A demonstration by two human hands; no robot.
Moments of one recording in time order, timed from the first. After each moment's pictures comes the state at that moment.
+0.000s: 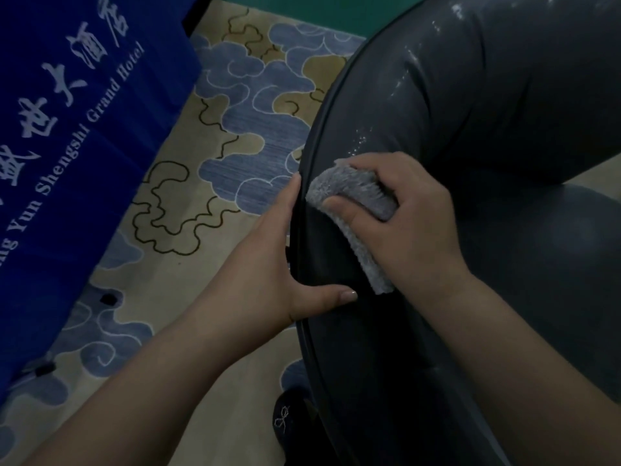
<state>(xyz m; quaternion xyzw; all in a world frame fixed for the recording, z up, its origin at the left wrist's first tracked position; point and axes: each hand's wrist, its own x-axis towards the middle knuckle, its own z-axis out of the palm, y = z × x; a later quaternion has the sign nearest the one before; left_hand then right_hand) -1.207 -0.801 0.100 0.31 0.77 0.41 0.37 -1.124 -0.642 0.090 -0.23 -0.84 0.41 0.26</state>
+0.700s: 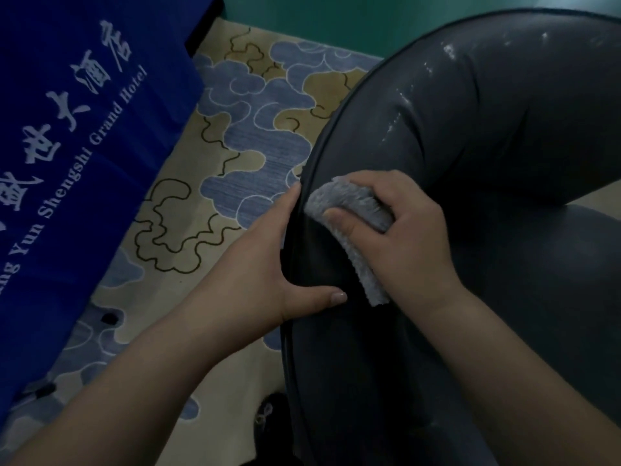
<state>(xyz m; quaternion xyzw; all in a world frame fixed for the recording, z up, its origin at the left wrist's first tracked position) -1.245 -0.768 0.107 0.35 0.78 0.38 0.35 -1.148 -0.613 0.088 -0.24 -0.82 0.45 0.26</state>
